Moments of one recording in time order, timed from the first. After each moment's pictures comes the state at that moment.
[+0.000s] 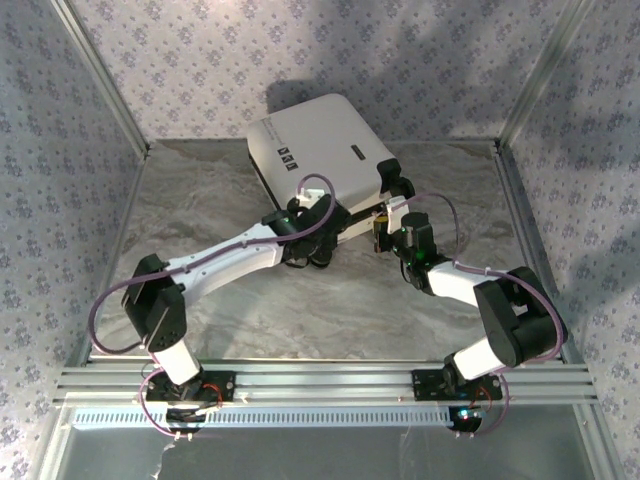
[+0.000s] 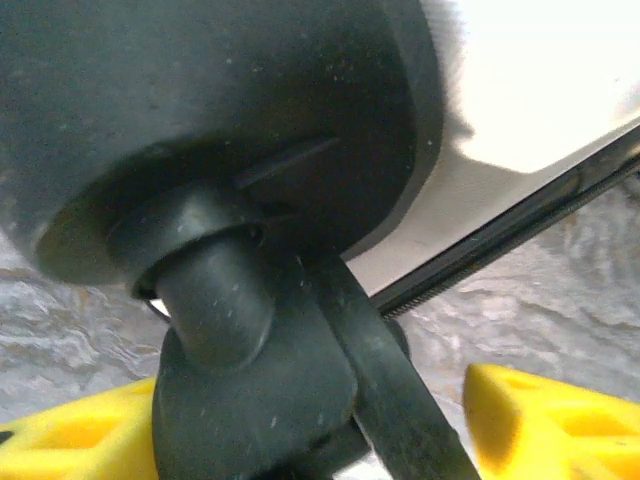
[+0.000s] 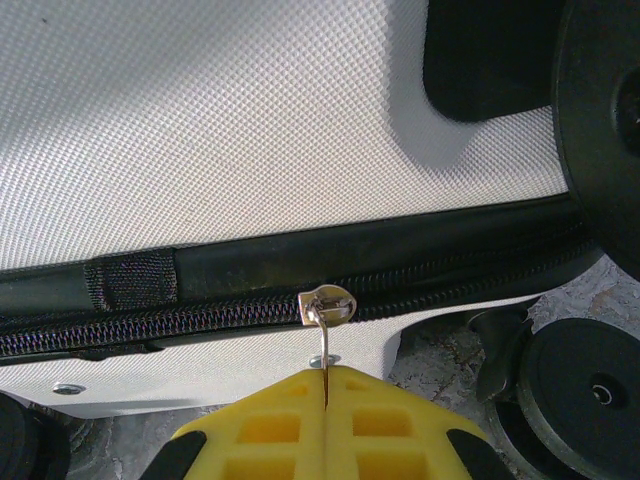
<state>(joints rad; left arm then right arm) -0.94 1.70 1.43 -0.75 -0.51 -0.74 0.39 1.48 0.56 0.52 -0.04 0.09</state>
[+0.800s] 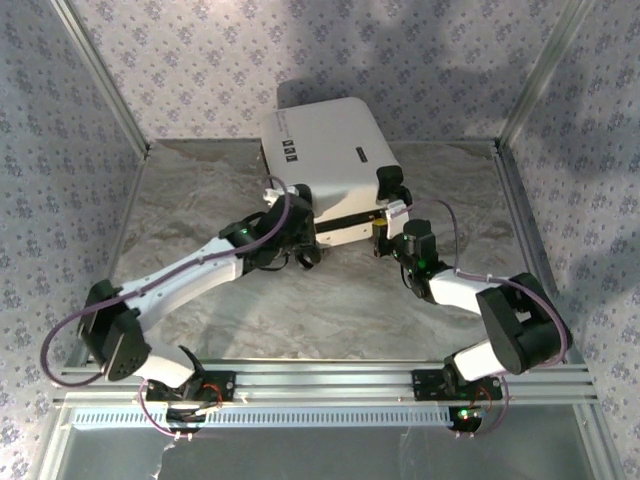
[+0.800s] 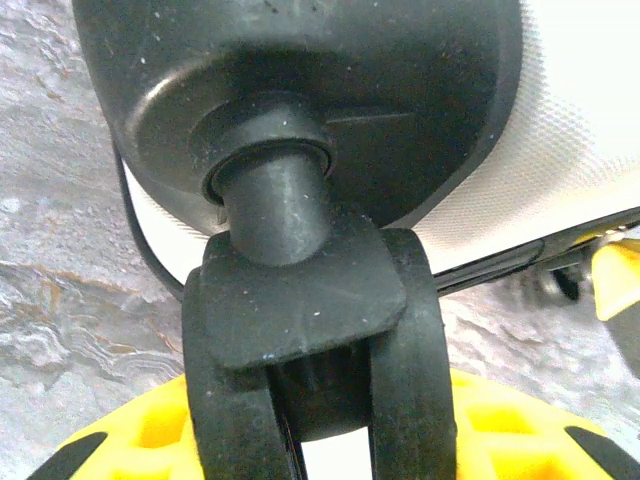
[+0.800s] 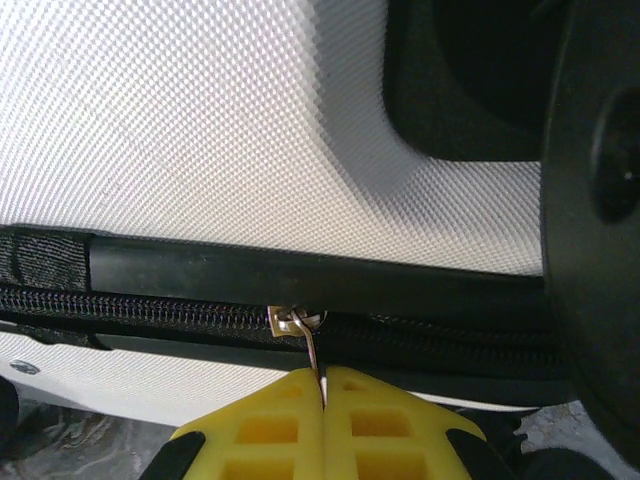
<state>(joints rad) -0.84 1.40 1.15 -0.52 -0.32 -0.78 0.40 1.44 0.49 0.63 -0.03 0.03</state>
